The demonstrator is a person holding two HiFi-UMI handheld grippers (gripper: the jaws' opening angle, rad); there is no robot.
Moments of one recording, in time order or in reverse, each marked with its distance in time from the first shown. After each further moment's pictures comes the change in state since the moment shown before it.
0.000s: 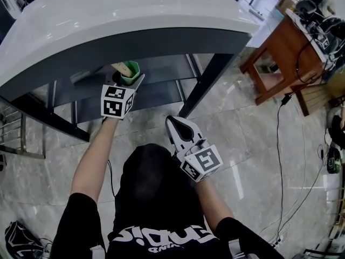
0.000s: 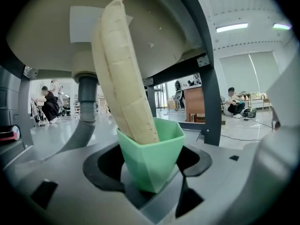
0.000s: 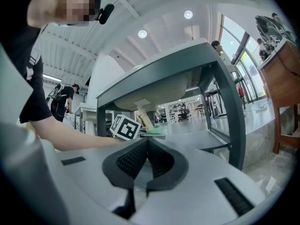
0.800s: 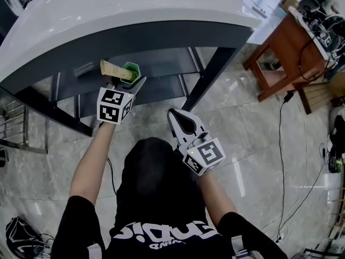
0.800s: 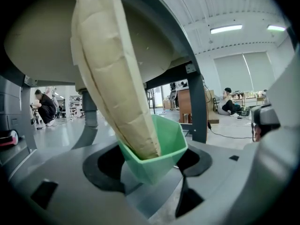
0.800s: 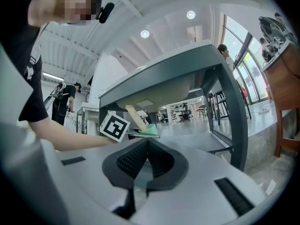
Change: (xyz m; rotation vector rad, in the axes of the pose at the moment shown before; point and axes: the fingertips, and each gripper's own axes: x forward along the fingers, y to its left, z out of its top) left arm -0.042 -0.019 0.008 0.034 0.000 -0.052; right arm 0.001 0.006 0.007 -0.020 -0.001 0.023
